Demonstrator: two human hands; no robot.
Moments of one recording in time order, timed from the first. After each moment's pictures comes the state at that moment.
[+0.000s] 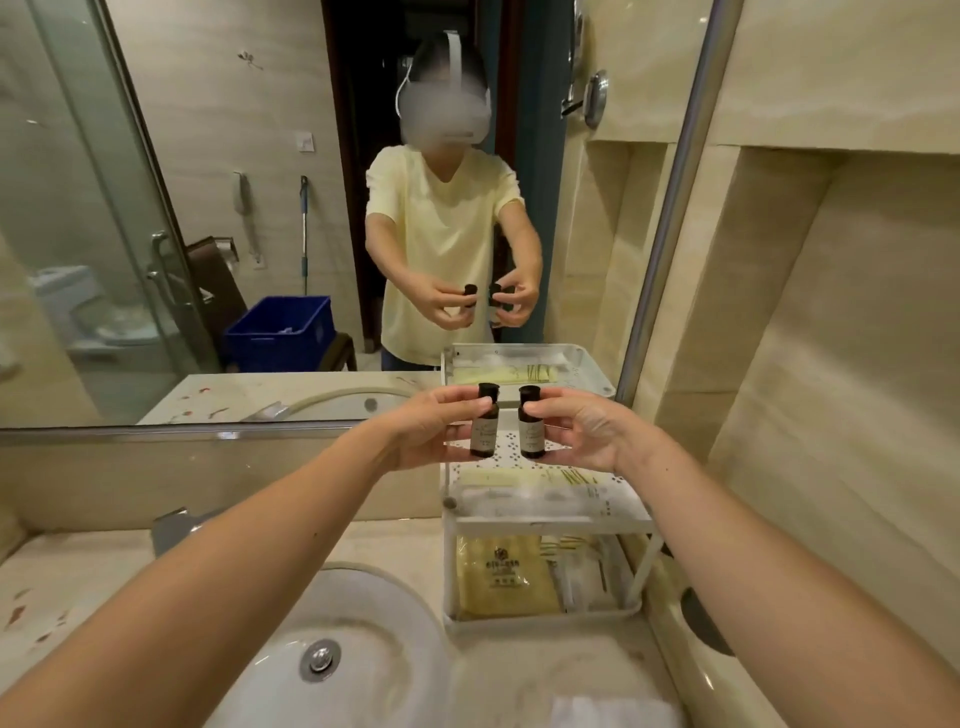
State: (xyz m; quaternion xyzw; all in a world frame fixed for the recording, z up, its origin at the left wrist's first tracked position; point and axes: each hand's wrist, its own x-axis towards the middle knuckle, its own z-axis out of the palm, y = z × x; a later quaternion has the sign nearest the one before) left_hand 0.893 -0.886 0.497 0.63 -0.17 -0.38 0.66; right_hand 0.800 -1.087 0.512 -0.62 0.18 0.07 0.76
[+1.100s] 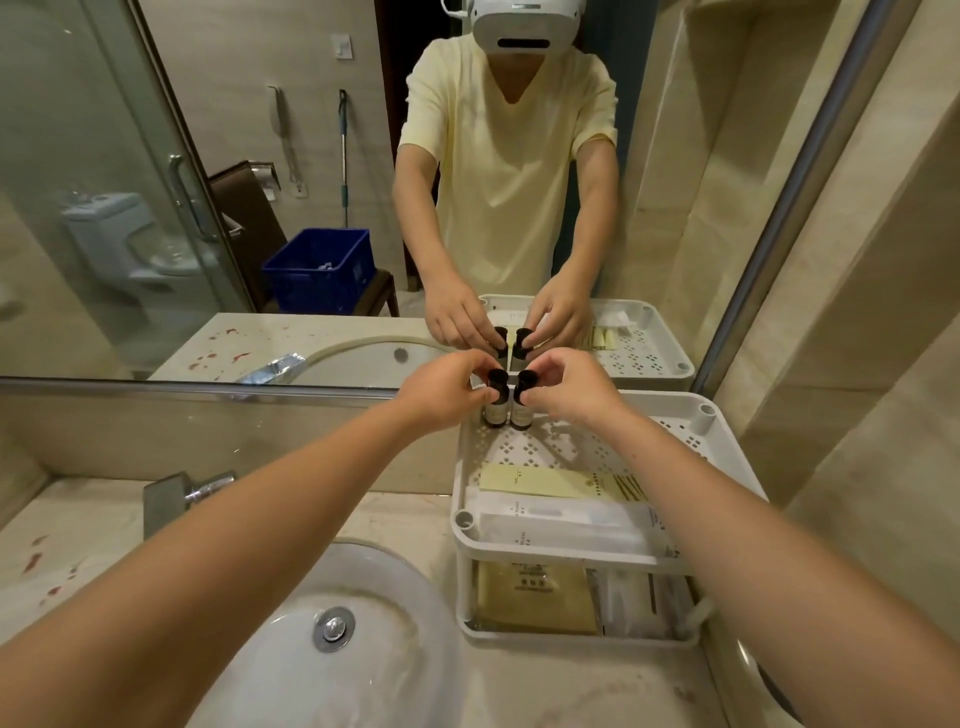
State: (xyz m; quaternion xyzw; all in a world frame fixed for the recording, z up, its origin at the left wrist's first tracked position) left_hand 0.988 -0.916 0.433 0.91 -0.30 -0.01 0.28; right_hand 0.926 -1.095 0.440 -0.87 0.10 -0.04 0.48
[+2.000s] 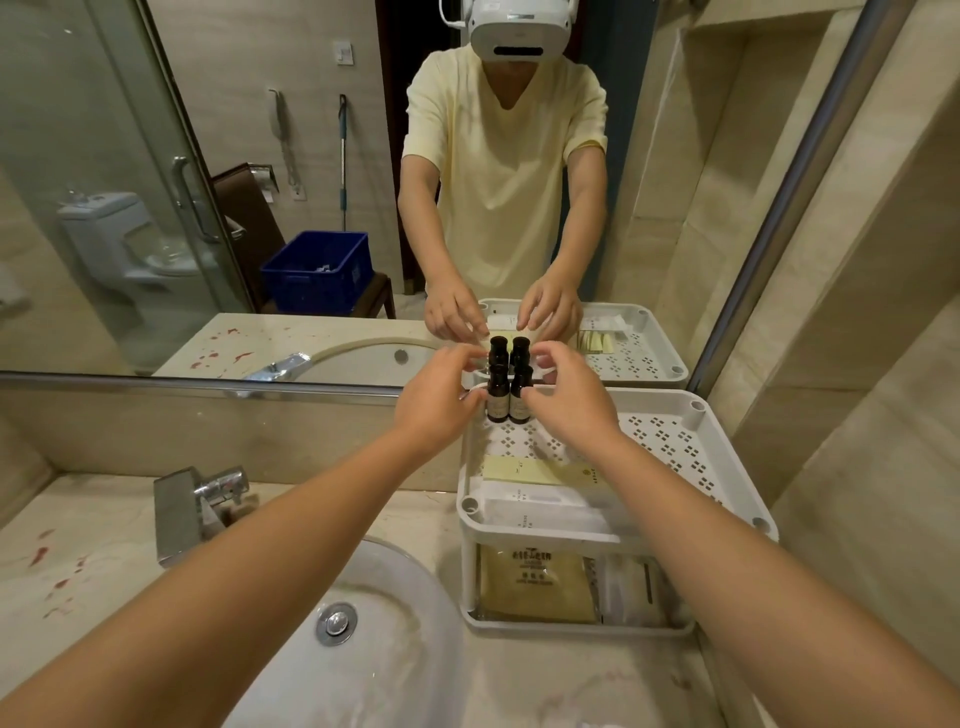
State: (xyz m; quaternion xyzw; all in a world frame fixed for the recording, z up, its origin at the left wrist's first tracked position) left_hand 0.958 -0.900 0.420 0.91 -0.23 0.12 0.32; right_hand 0.905 -1.070 0.436 -0.92 0.09 -0.16 0.36
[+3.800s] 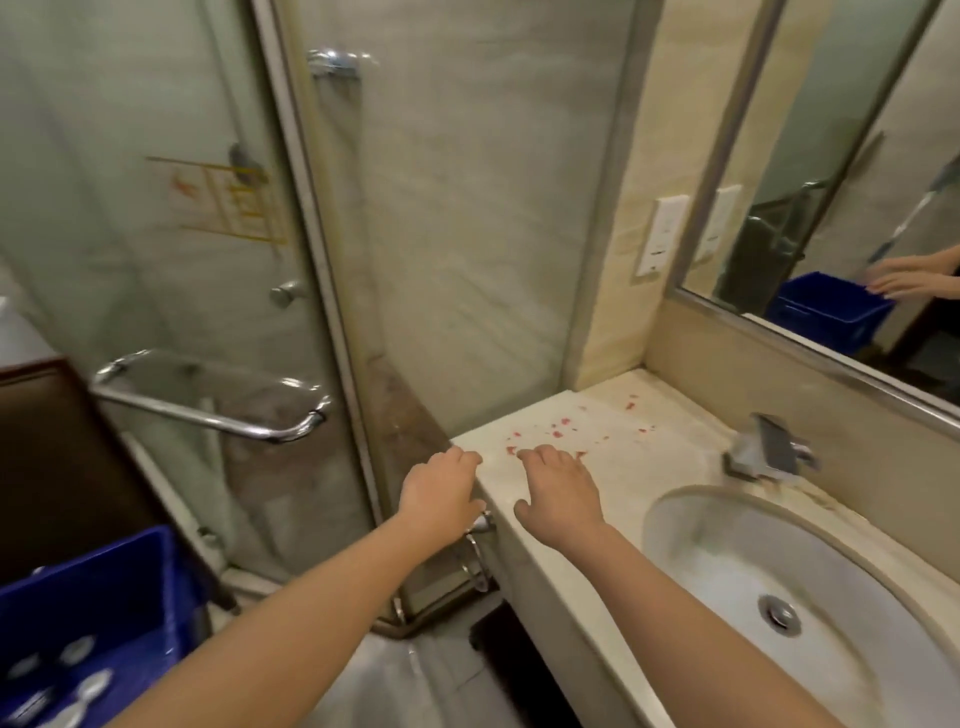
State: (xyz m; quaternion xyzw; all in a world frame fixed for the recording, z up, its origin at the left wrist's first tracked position) left_hand 0.531 -0.346 0.351 0.97 0.25 0.02 0.07; right_hand 0.634 -0.476 0.365 -0.89 -0.45 0.03 0.06
